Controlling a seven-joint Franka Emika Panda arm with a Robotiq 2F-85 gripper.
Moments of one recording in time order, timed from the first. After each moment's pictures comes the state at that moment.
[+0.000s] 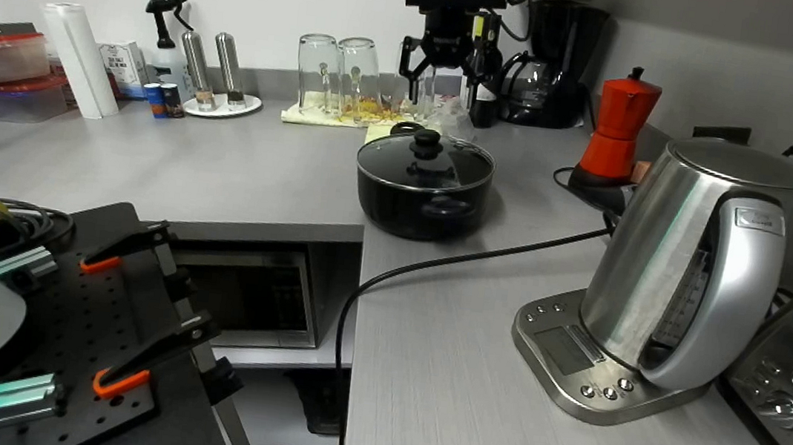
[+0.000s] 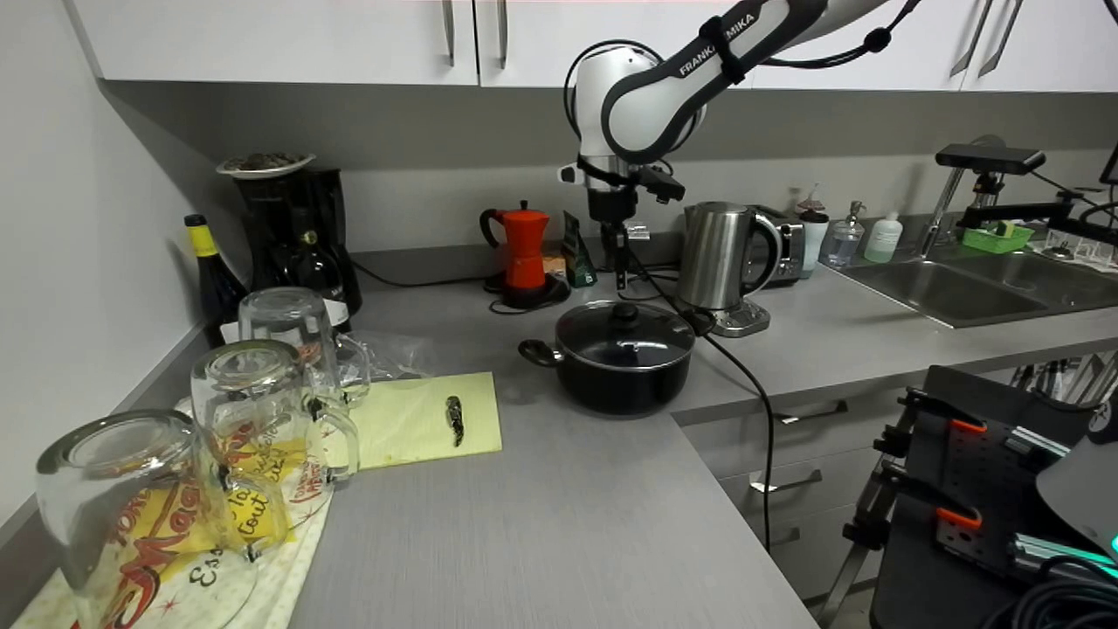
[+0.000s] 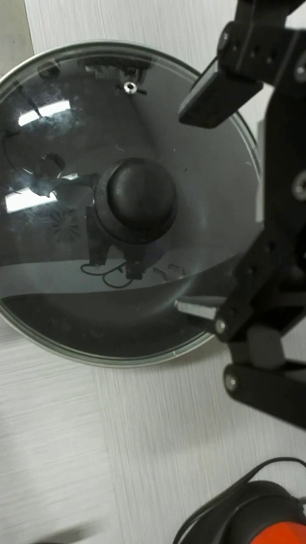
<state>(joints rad) -0.02 0.55 0.12 -1.68 -0.20 2.16 -0.56</state>
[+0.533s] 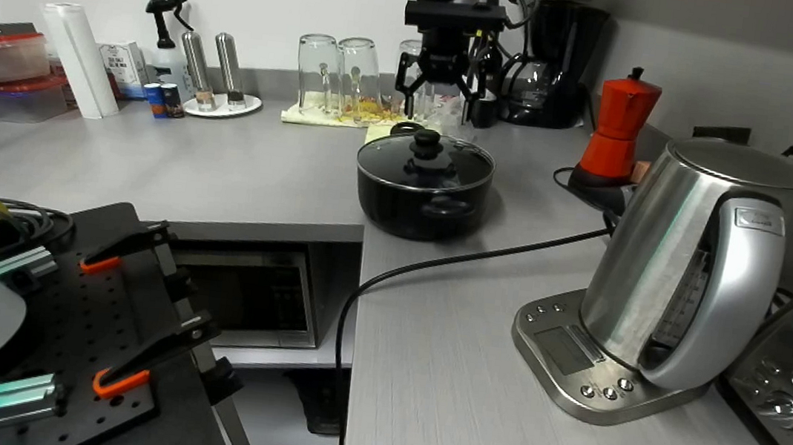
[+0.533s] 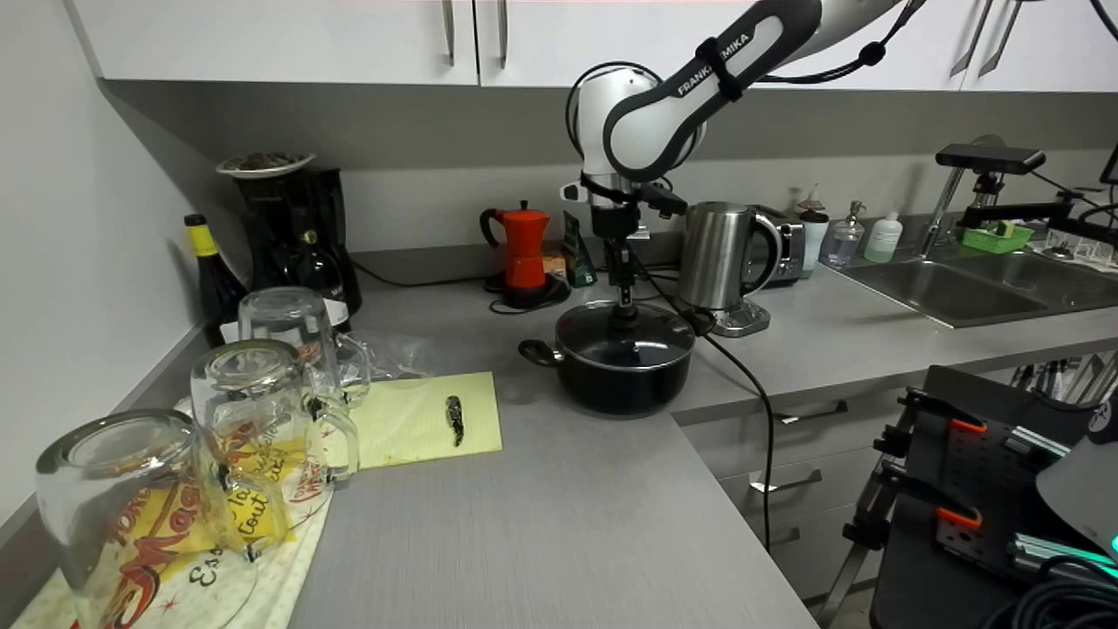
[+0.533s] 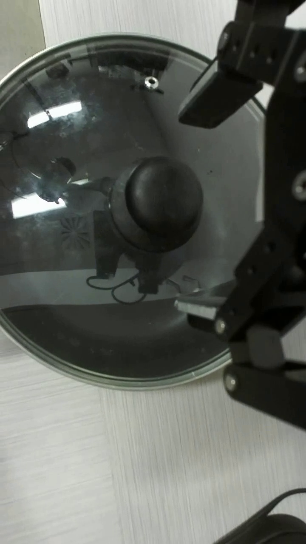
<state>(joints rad) -0.03 0.58 0.13 -1.70 -0.19 2.18 -0.60</state>
